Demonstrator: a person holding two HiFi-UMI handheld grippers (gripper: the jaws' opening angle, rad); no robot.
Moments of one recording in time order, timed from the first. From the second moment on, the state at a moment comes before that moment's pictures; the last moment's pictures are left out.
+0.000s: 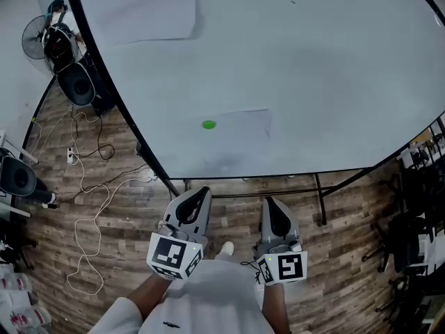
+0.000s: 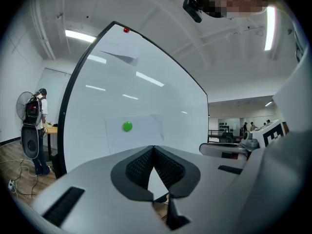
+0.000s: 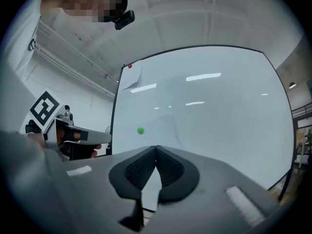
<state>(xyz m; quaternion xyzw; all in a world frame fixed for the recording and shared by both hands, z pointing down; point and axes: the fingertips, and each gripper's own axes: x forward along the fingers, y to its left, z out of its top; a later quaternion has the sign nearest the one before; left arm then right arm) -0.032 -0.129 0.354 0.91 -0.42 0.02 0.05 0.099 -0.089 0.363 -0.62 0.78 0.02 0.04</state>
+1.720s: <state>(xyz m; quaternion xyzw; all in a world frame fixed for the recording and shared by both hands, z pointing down) -0.027 -0.201 0.345 0.85 -0.52 0.00 0.06 0.052 -0.164 0.301 -0.39 0.92 0.03 0.06</state>
